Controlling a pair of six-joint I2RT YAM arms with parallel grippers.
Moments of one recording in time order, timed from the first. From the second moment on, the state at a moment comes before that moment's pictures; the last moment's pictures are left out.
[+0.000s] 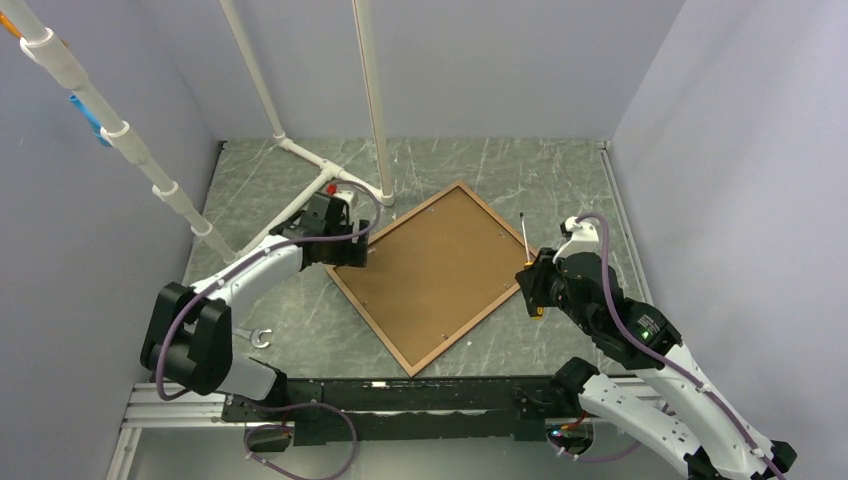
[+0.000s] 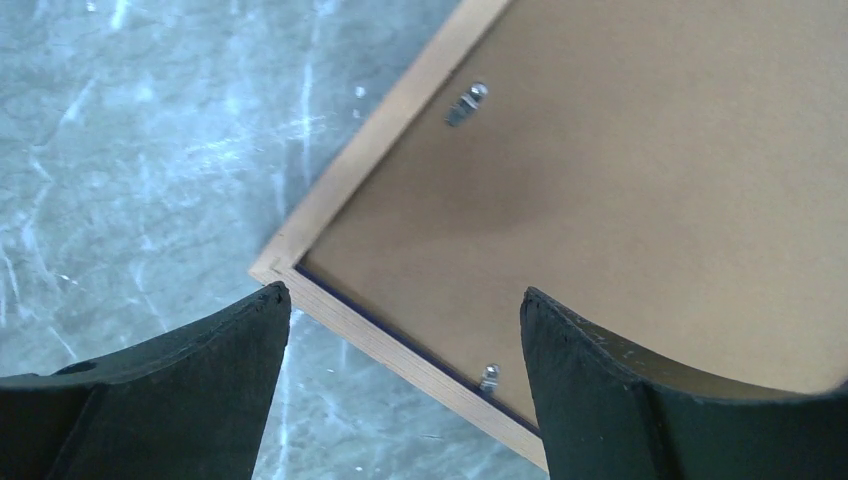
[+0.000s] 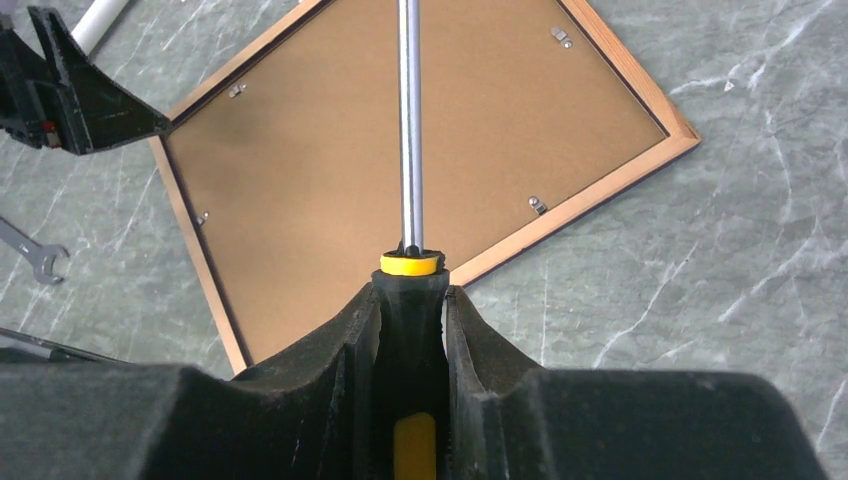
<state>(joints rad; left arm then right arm) -0.45 1.41 0.93 -0.44 -0.04 -0.28 0.70 0.60 0.87 -0.83 0.32 0.55</state>
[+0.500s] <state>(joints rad) -0.30 1.69 1.05 -0.43 0.12 -0.13 0.70 0.60 0.85 -0.79 0.27 0.53</state>
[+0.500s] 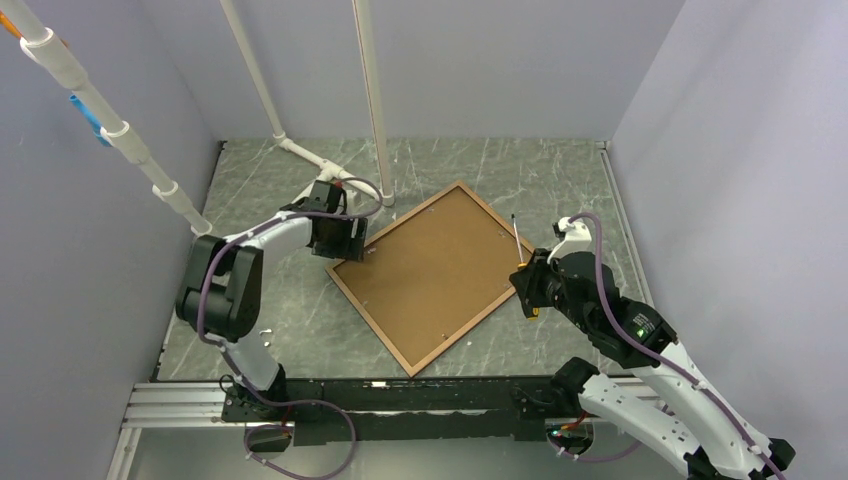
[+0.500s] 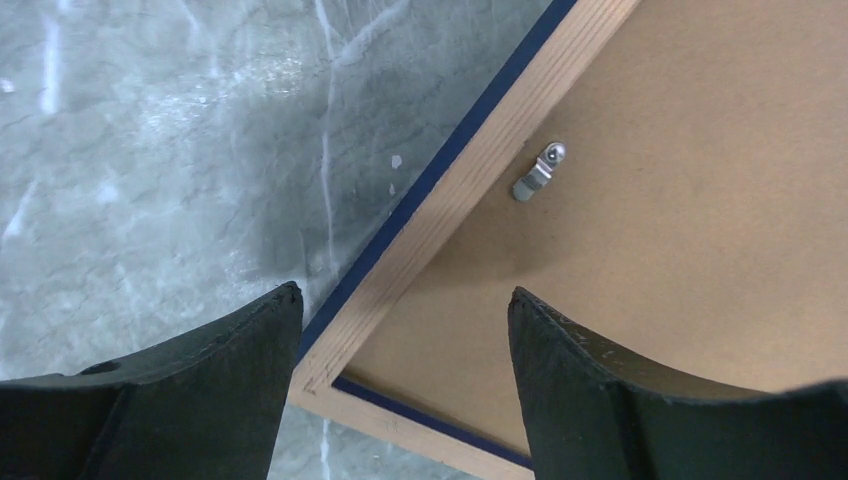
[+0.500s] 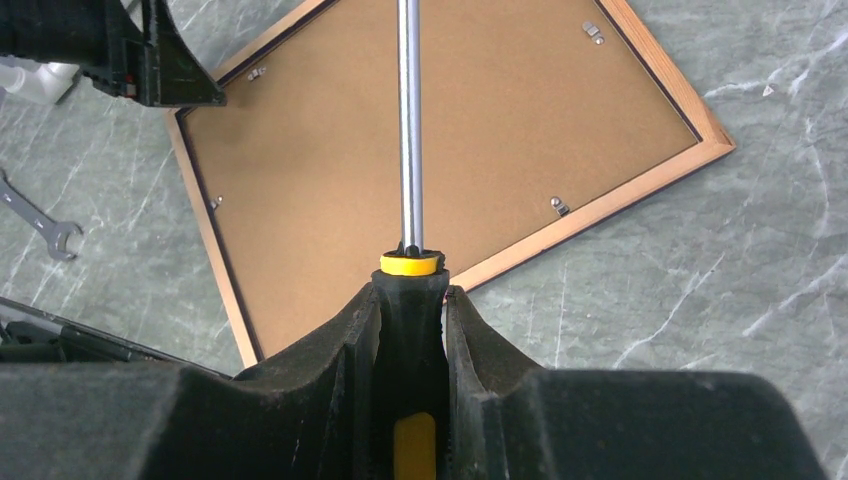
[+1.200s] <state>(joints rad) -0.38 1.57 0.86 -0.37 0.13 -0.23 0.70 0.69 0.84 -0.78 0.22 0.54</state>
